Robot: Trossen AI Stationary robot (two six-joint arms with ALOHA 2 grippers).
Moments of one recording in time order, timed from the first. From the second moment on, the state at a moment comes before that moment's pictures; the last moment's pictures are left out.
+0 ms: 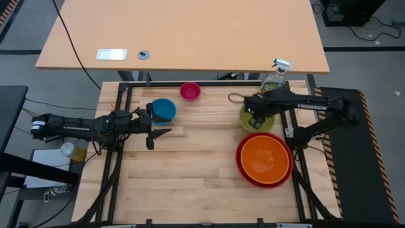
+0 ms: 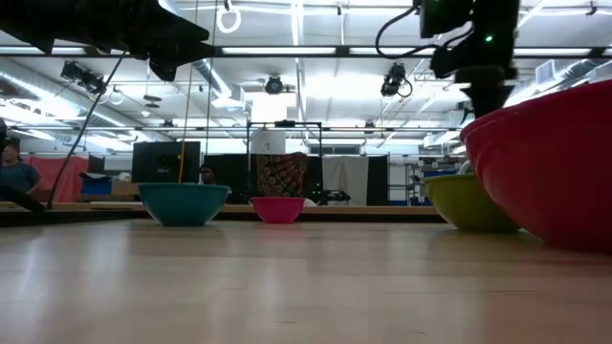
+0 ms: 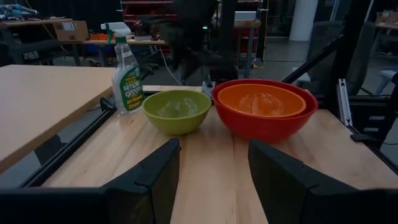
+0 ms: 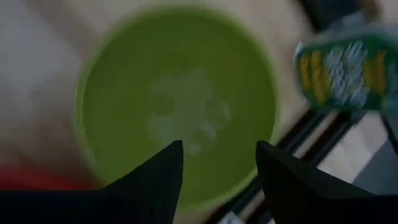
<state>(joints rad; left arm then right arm) 0.02 0.66 0.39 0.20 -0.09 0.00 -0.25 1.32 1.15 -1.33 0.37 0.44</state>
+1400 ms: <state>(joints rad) 0.02 0.67 0.39 0.15 -0.09 -0.01 -0.76 1.52 0.98 -1.20 0.27 0.19</state>
